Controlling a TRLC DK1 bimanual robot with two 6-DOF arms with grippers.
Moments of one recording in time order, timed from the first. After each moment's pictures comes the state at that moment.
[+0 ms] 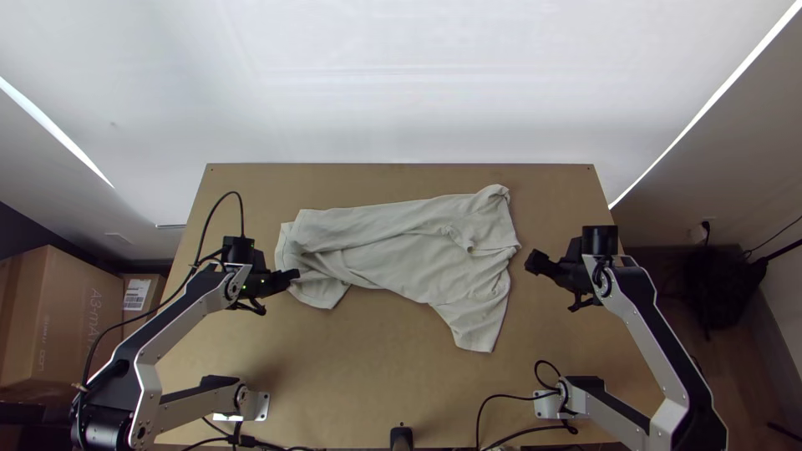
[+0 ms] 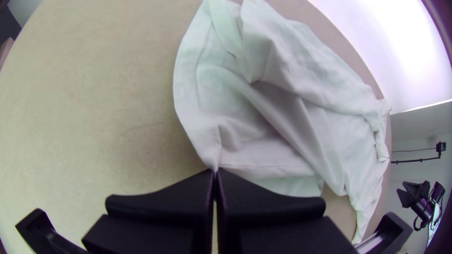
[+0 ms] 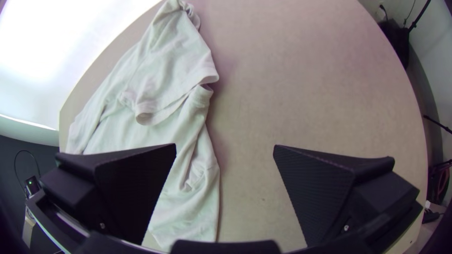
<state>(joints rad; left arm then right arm) -0.04 1.32 0.68 -0.44 0.19 -0.39 0.02 1.14 0.81 -0.69 -0.17 0.43</state>
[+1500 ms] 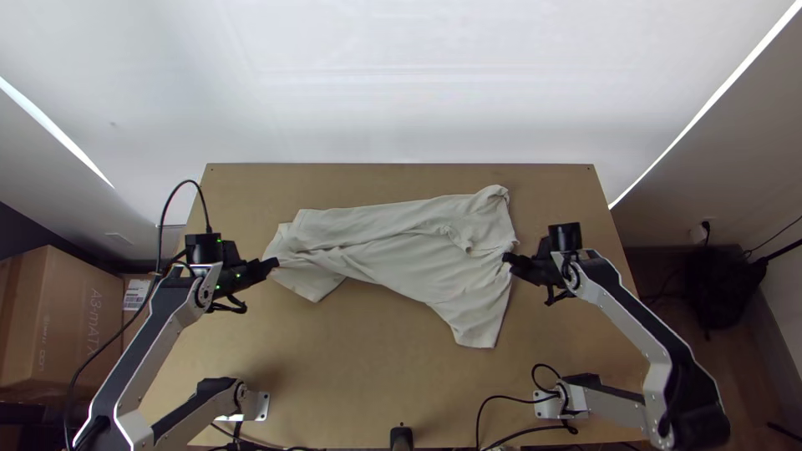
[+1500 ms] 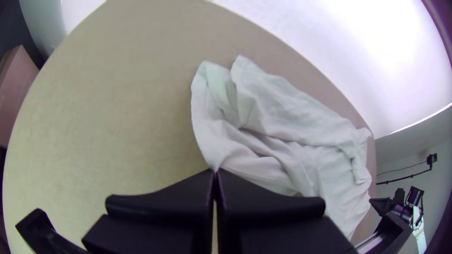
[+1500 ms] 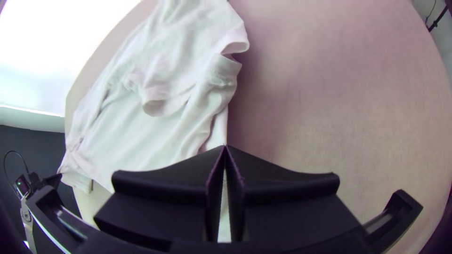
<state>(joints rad) 0.06 1.09 0.76 -0.56 0.19 -0.38 0.15 1.29 0.77 -0.50 -0.22 0.52</state>
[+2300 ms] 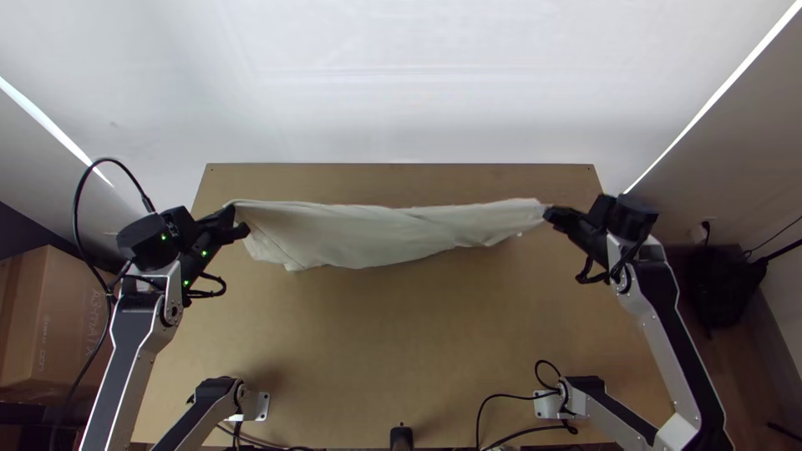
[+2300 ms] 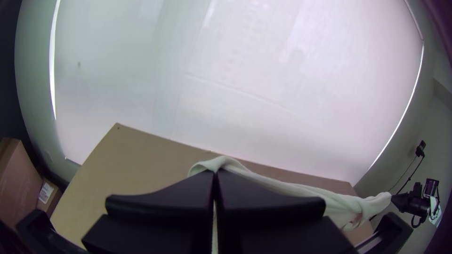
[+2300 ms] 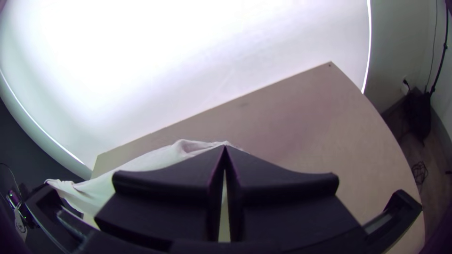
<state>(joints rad) 0.06 0.91 0.93 -0.29 0.09 -0.29 0.03 1.09 0.99 -0.37 -0.16 0.43</state>
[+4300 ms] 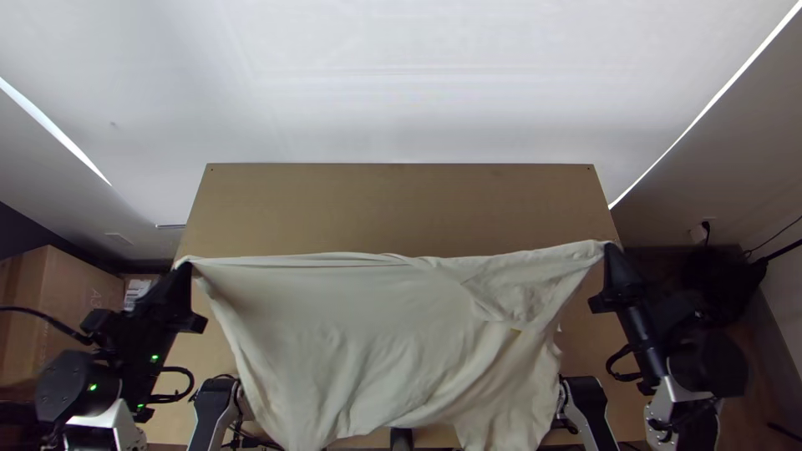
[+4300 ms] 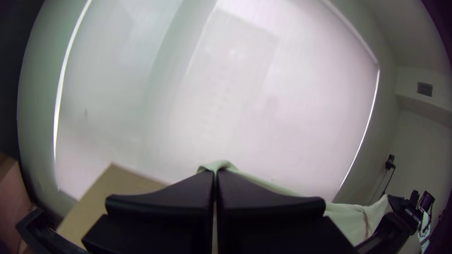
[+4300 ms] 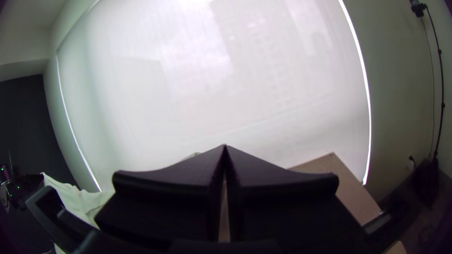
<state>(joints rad) 0.06 0.30 0.91 -0.62 0.13 -0.35 0.07 0.33 0.80 -0.41 -0.11 0.36</state>
